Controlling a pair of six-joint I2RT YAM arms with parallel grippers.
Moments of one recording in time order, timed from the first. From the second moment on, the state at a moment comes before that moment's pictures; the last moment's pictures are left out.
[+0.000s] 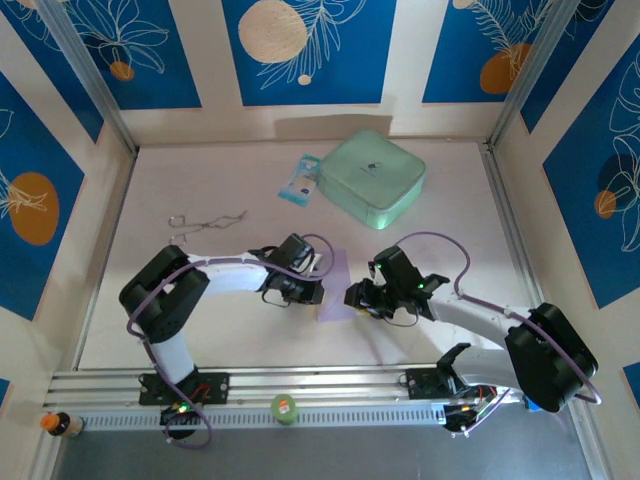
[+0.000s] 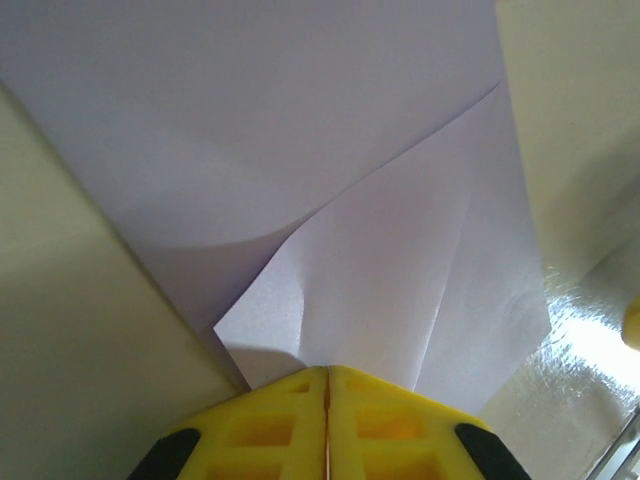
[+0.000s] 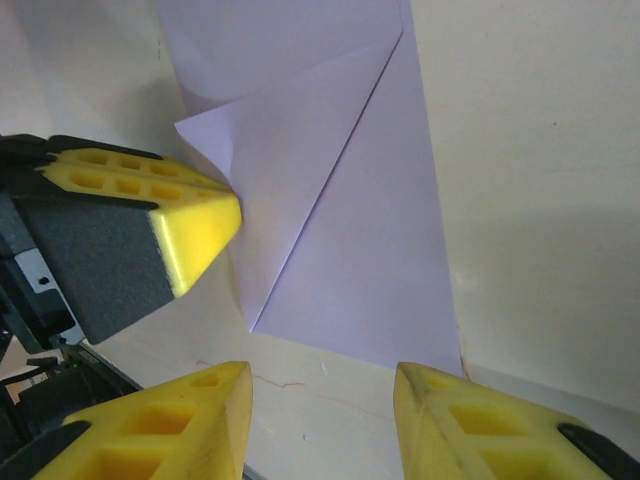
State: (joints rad) left arm -0.79 1.75 0.89 -0.24 0.41 -0.57; right arm 0.64 1.21 0.48 -0.26 -0.41 0.96
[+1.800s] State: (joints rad) left arm -0.79 1.75 0.85 -0.16 0.45 -0.58; right arm 0.45 1.56 0.58 0.07 -0.64 0.90
